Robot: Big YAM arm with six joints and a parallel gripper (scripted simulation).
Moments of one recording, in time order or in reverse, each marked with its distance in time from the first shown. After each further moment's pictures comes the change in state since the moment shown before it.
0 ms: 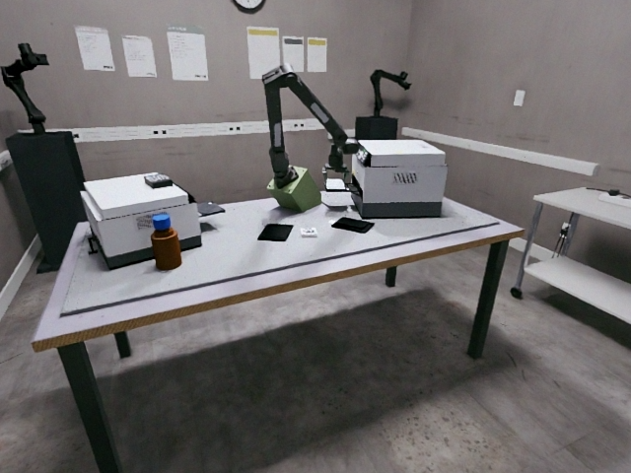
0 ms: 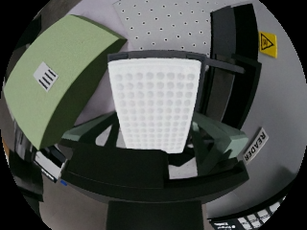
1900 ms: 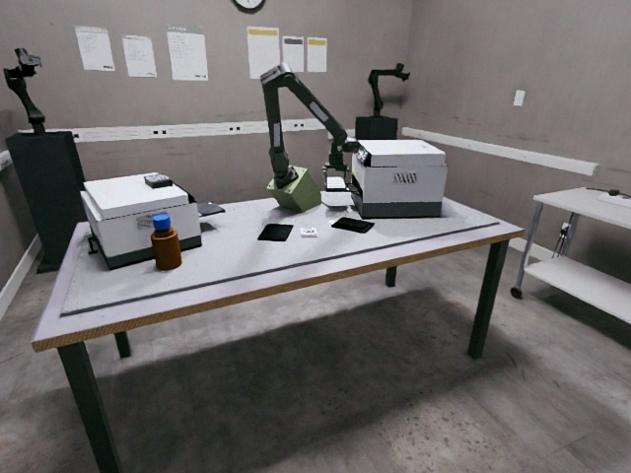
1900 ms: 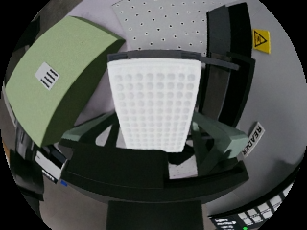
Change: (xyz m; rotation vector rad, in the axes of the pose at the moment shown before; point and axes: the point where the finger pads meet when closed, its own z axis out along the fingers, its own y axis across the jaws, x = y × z) arm 0.000 -0.002 -0.007 0.014 -0.003 0.007
